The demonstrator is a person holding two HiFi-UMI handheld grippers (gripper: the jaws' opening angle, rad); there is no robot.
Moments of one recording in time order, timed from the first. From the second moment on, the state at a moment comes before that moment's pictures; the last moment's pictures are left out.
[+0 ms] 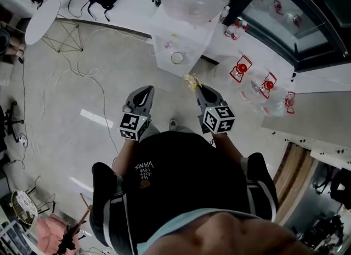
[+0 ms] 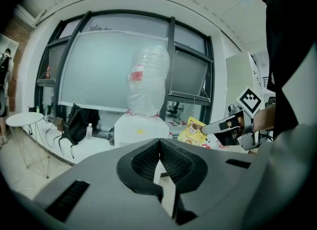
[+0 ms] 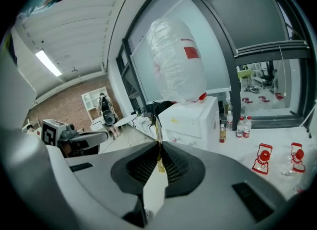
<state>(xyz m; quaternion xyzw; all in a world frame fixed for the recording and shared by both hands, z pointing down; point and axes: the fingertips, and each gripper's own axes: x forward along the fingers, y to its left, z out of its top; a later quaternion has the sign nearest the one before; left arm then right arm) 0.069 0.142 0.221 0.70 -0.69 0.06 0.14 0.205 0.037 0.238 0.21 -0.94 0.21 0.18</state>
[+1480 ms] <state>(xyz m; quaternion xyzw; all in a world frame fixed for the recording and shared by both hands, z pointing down) -0.070 -0.019 0.385 0.86 -0.47 0.16 0.12 0.087 -0.050 0.367 0.47 -0.84 0.24 0.17</state>
